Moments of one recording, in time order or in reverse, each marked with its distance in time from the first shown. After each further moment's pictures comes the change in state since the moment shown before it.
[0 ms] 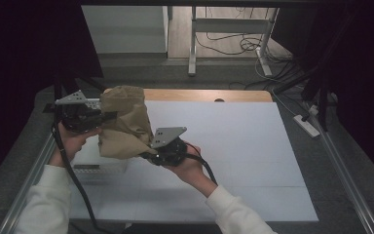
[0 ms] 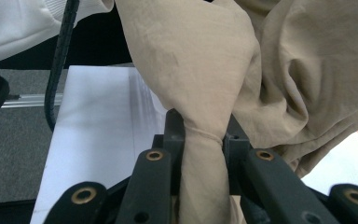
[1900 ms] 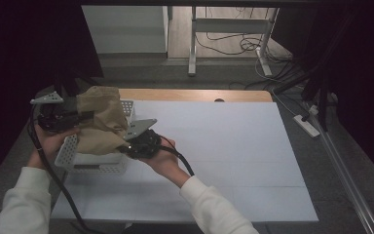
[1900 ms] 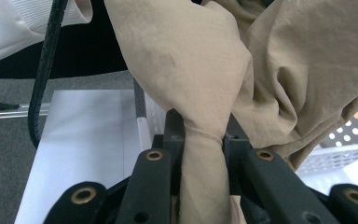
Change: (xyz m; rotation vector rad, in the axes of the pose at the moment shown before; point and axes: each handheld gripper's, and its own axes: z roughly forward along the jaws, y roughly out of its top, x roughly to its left) left arm 0.055 -0.032 -0.034 0.030 0.075 -0.085; right arm -0.007 0.030 0.066 0.009 0.023 0.019
